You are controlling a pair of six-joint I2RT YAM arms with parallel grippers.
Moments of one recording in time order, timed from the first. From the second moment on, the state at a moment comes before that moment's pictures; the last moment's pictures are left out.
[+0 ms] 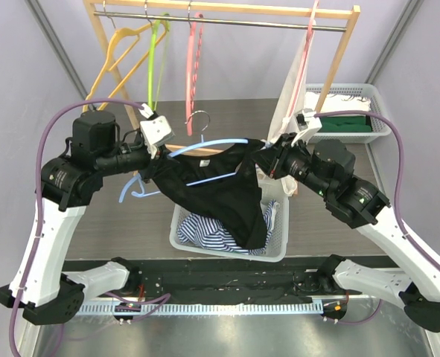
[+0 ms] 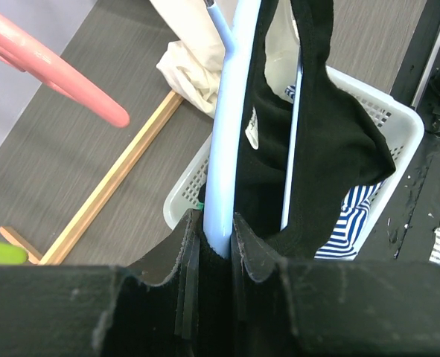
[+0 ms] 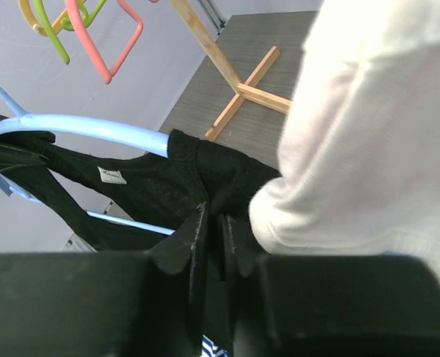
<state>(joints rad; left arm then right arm) -0.44 1.12 1.70 -1.06 0.55 0.42 0.74 0.95 1.20 -0.39 0.04 0.53</state>
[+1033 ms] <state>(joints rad) -0.44 1.06 1.68 -1.07 0.56 0.46 0.75 0.75 1.24 -0.57 0.50 0.32</state>
